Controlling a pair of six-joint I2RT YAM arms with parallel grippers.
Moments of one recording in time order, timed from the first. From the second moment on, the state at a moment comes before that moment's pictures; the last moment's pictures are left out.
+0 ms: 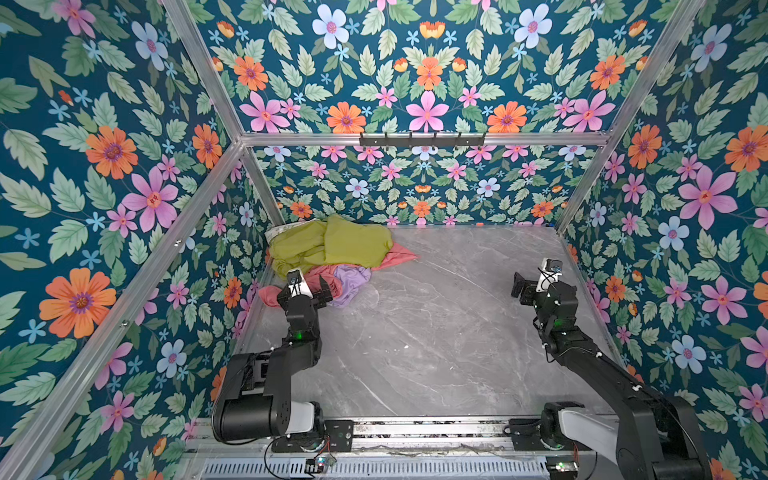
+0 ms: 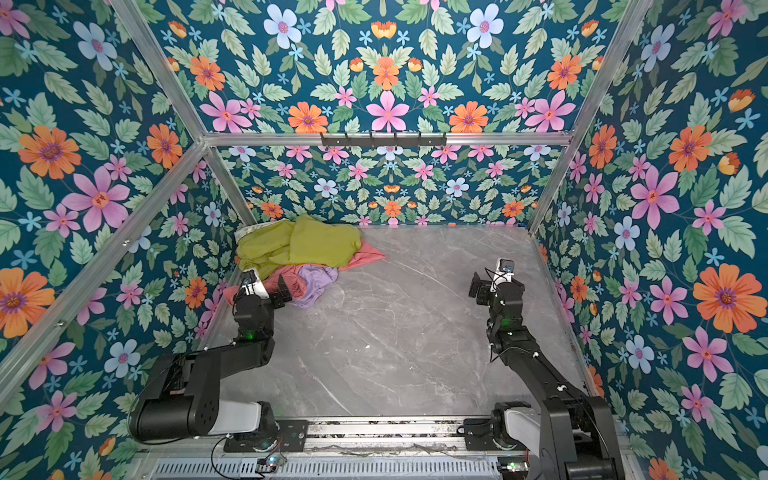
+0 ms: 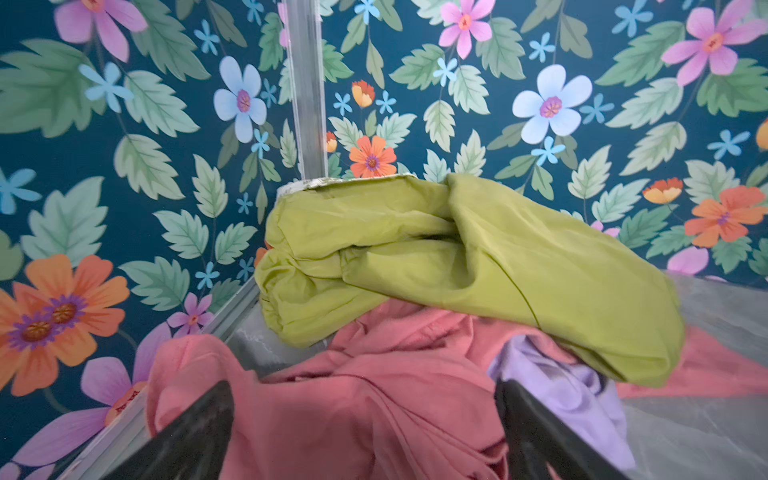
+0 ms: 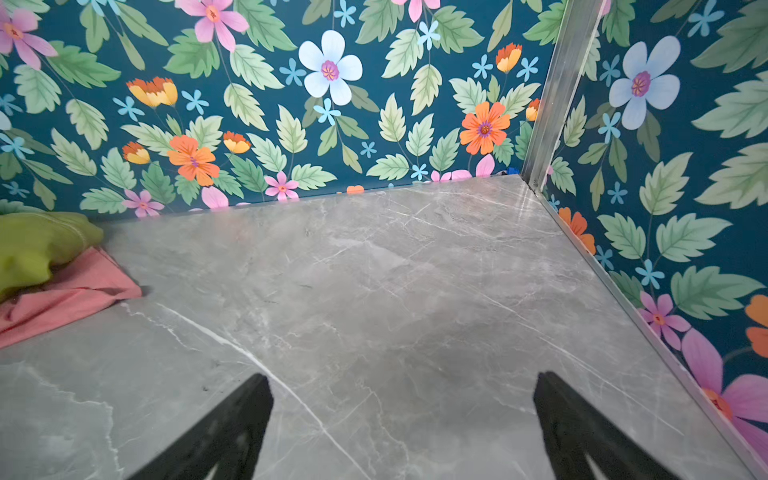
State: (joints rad) left arm 0.01 1.36 0.36 0.88 -0.29 -0.10; right arm 0.07 1.11 0.48 0.37 0.15 0.13
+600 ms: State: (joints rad) left arm 0.09 1.49 0.82 0.14 -0.51 -0.41; right arm 0.40 1.34 0.70 0.20 0.08 0.21
